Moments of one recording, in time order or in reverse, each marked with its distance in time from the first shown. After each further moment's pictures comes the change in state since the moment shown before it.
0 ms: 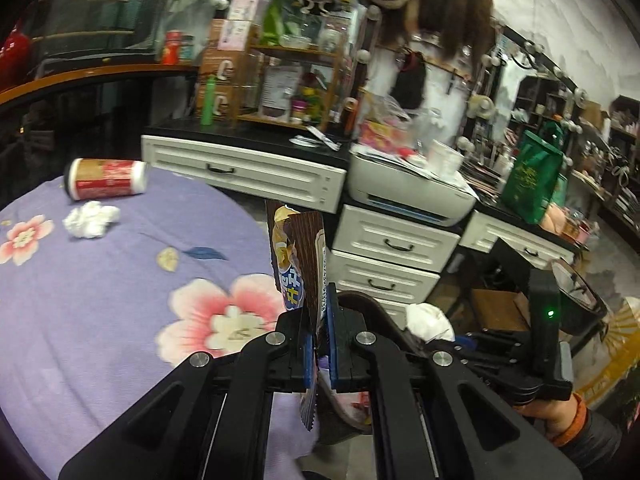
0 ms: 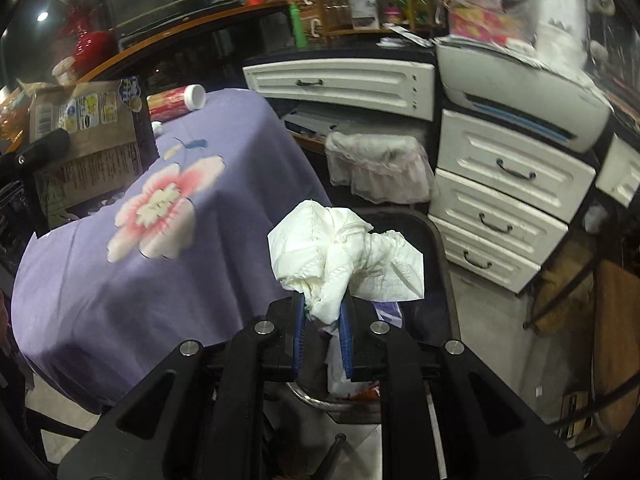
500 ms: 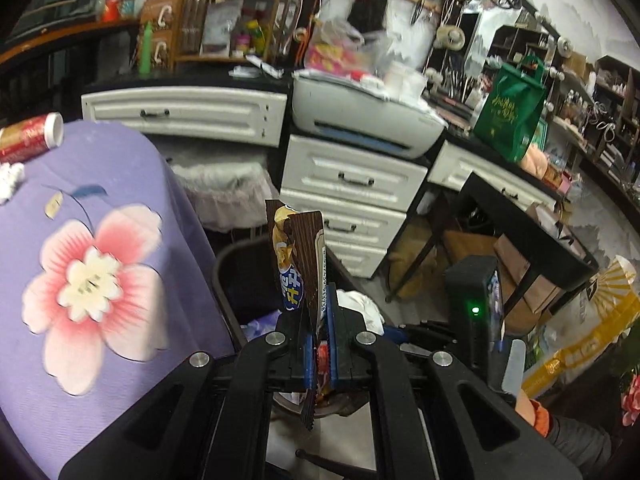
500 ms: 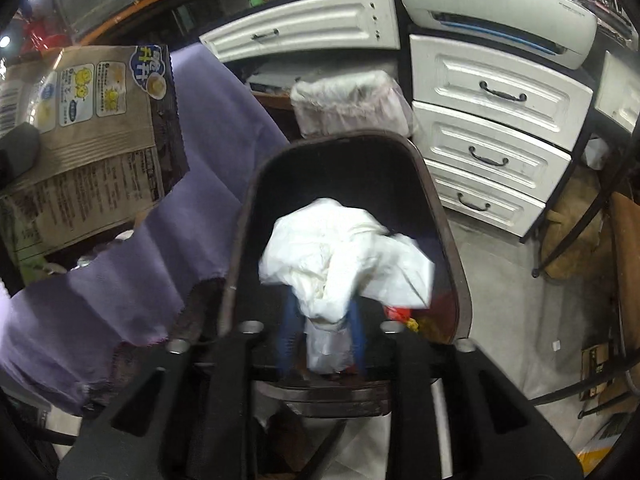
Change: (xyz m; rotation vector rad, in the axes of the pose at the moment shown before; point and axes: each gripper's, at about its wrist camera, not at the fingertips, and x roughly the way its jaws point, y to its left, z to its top) left arm 0.084 -0.061 -0.051 0.040 0.203 -0.097; right arm 0.078 -0.047 -0.052 0.111 0.120 -0.042
